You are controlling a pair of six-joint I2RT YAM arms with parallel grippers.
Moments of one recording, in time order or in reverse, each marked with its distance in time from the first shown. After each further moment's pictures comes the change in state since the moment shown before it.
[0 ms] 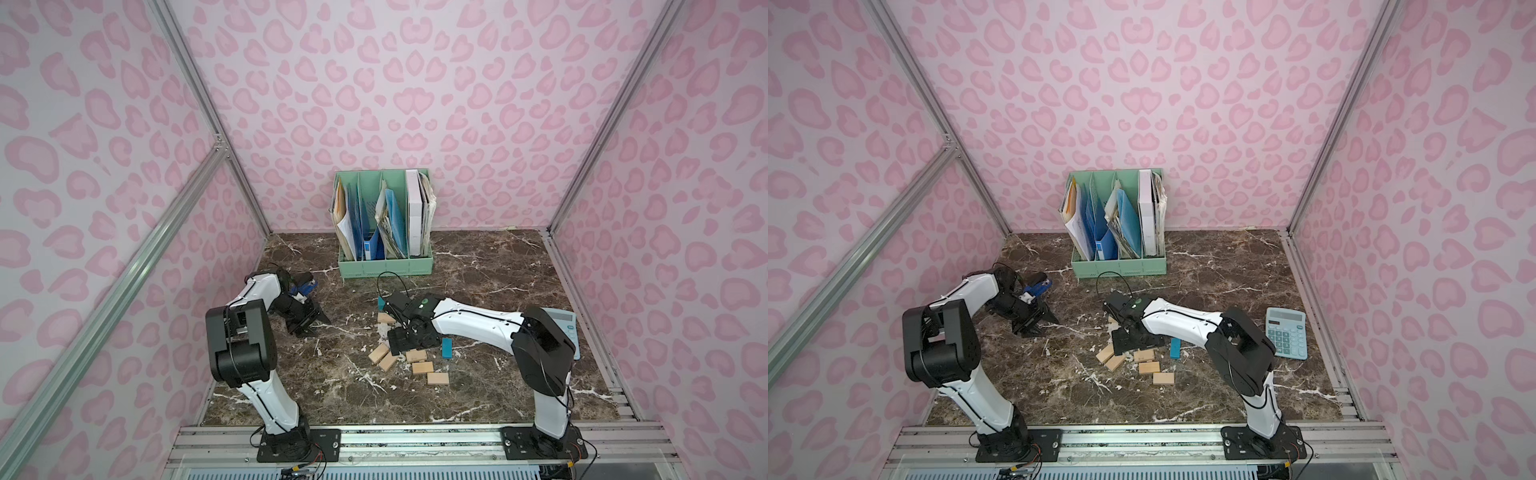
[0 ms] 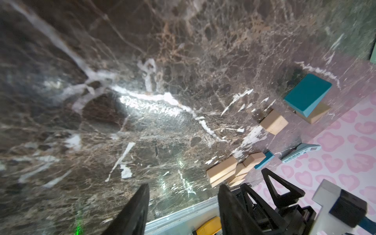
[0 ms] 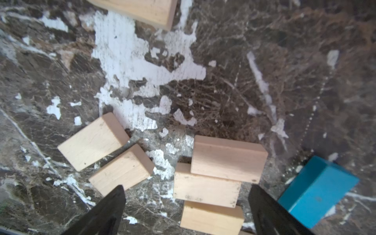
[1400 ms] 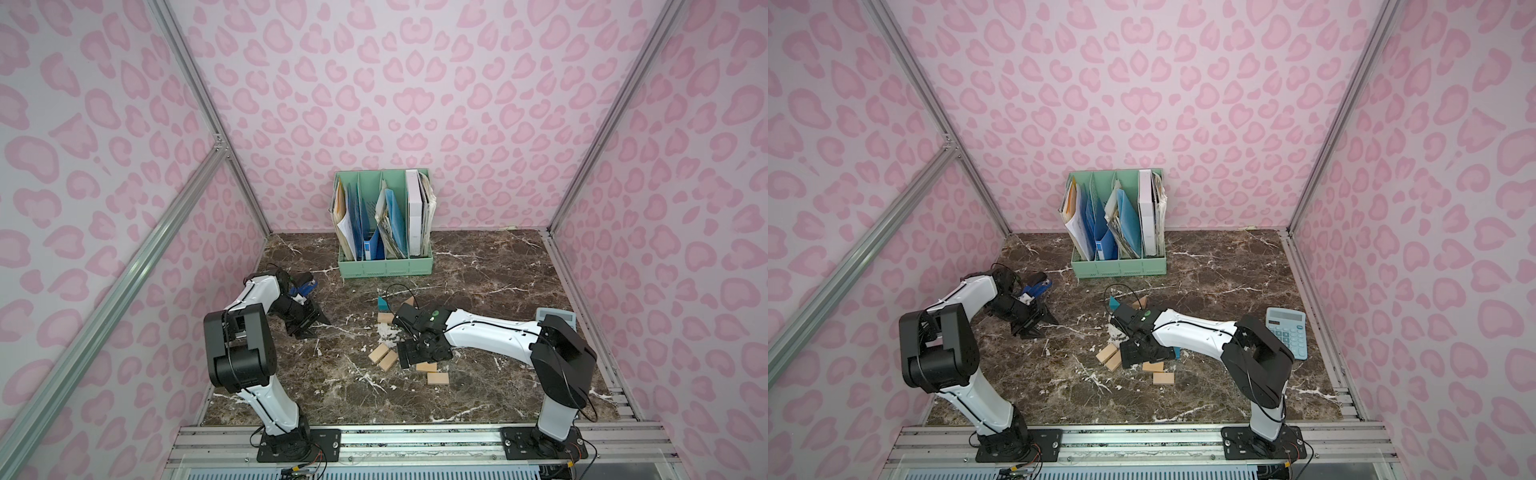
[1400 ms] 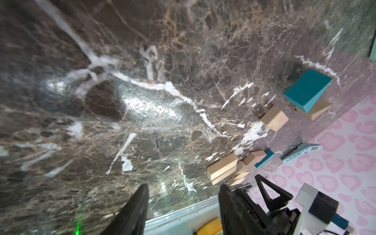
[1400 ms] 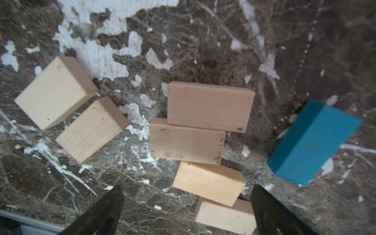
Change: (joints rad) left arm 0.000 -0.045 -0.027 -0.005 -0.005 -0.010; right arm 0.052 -0.140 -0.187 0.024 -0.023 0.063
